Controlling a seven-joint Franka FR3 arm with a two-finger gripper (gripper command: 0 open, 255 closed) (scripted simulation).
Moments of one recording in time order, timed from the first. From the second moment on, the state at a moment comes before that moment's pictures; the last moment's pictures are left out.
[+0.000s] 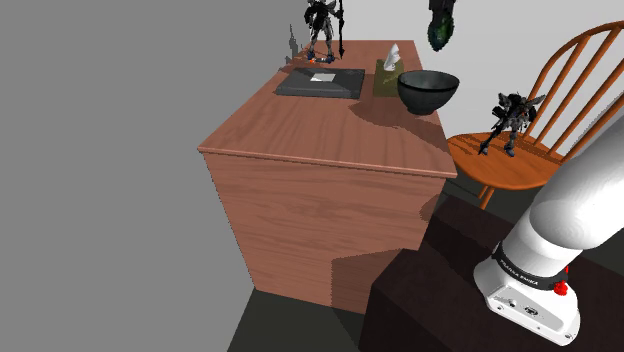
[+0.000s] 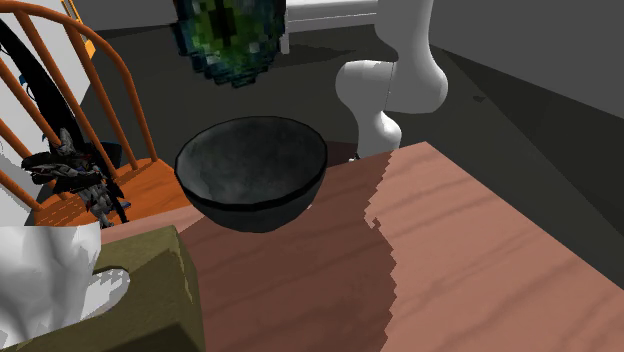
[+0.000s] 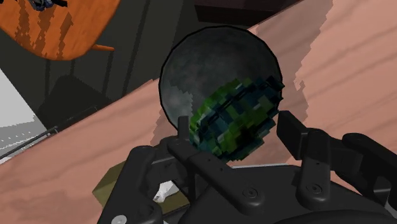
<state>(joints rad) -0.10 -0.17 -0.20 -1.50 -0.16 1.26 -0.46</state>
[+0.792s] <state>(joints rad) -0.10 -0.25 -0.20 -1.74 -0.17 1.42 -0.43</state>
